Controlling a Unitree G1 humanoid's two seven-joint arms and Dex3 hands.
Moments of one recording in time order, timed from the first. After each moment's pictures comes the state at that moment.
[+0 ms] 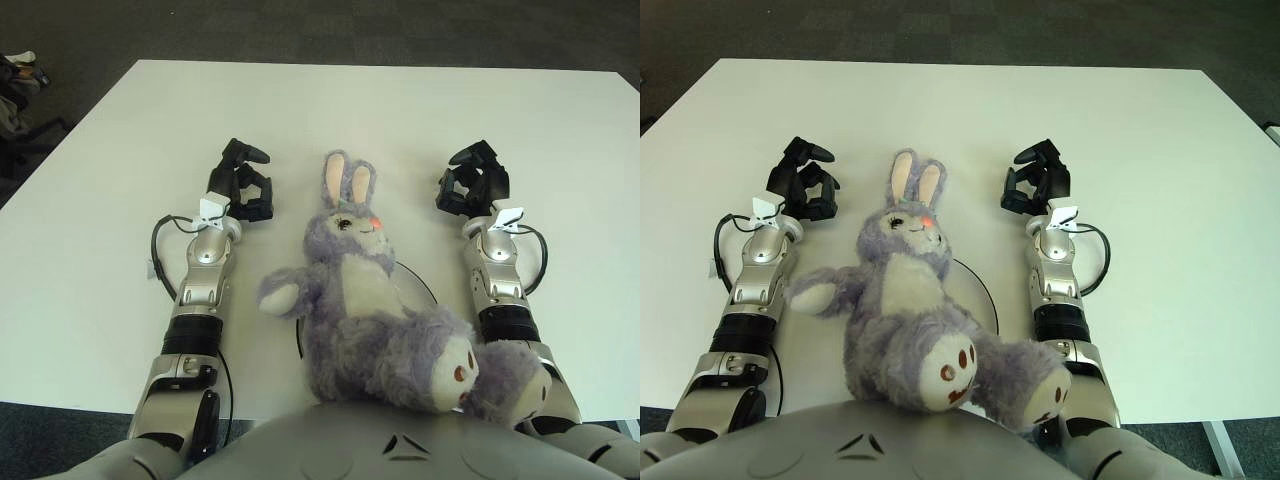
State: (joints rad) left arm -0.22 0.12 0.08 0.26 0.00 -0.24 -0.02; right arm -0.29 -0.08 -0.15 0.40 0.03 -0.33 -0.12
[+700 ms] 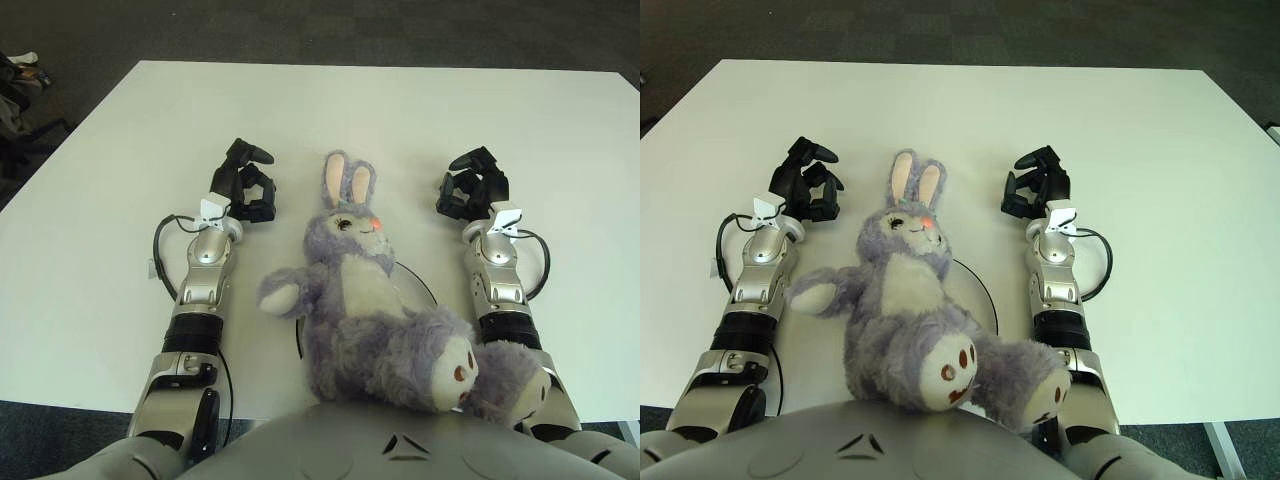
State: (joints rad) left arm -0.23 0.12 0.07 0.29 -0.01 -0.29 -0.05; right arm -0.26 -0.07 -0.14 0.34 0.01 -0.24 -0.15
